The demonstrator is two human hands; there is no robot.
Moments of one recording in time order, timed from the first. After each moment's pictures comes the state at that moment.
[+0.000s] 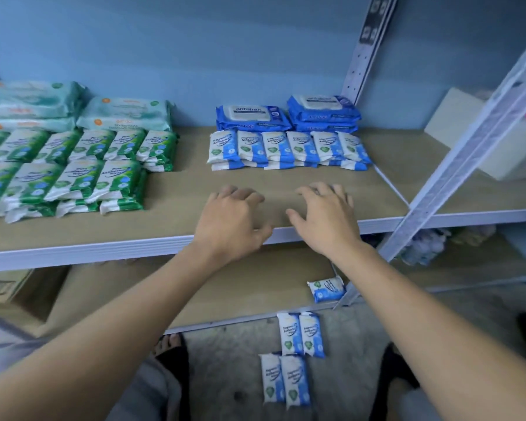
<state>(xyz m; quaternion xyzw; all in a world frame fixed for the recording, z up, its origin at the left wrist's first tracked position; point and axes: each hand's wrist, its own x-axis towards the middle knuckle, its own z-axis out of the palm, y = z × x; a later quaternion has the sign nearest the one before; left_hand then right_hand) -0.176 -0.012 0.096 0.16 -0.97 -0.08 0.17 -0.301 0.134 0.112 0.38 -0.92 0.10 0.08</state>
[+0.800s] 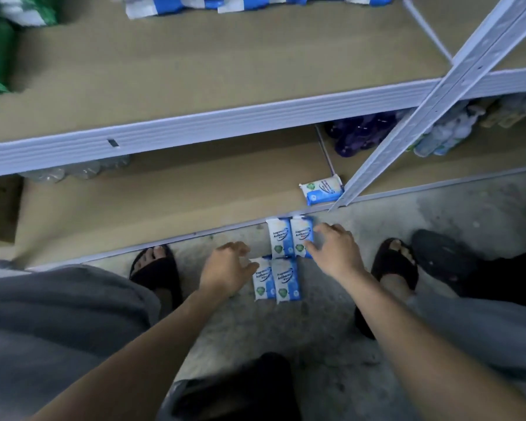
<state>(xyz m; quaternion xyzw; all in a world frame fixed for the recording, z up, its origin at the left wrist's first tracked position) -0.125 0.095 -0.157 0.30 -0.88 -0.33 -0.13 -0.278 0.274 -0.136 0.19 -0.95 0.11 -0.22</state>
